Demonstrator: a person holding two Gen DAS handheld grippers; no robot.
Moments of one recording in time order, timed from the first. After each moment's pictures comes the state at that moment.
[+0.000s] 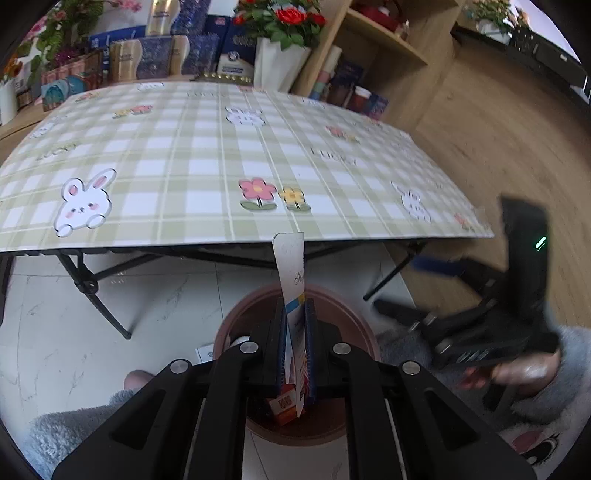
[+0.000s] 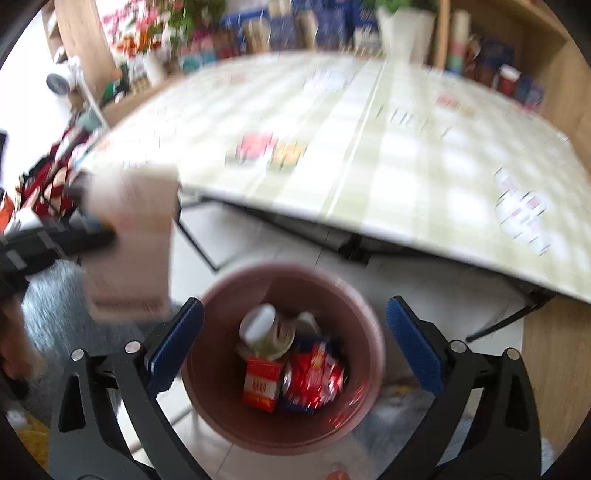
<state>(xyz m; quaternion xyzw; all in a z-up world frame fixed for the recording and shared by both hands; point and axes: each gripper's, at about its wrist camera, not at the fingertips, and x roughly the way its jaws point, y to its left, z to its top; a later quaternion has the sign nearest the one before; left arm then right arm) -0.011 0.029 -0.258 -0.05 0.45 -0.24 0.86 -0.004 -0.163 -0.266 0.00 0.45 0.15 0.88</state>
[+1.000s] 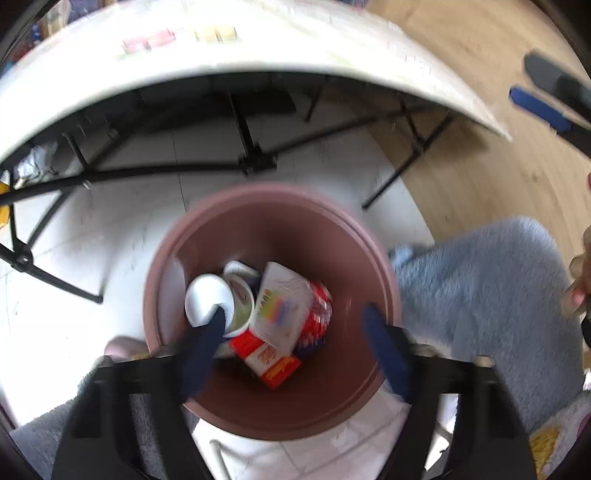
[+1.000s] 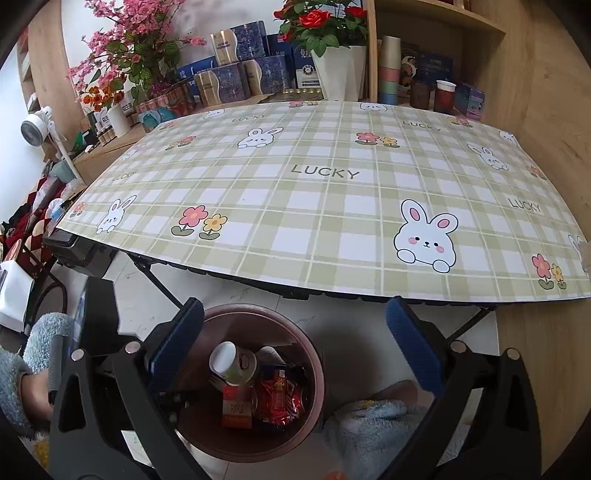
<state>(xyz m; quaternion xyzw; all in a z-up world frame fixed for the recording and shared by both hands) 0.008 -0.041 -0.358 0.02 0.55 -0.28 0.78 -0.009 -0.224 -0.232 0.03 0.42 0.08 0.90</state>
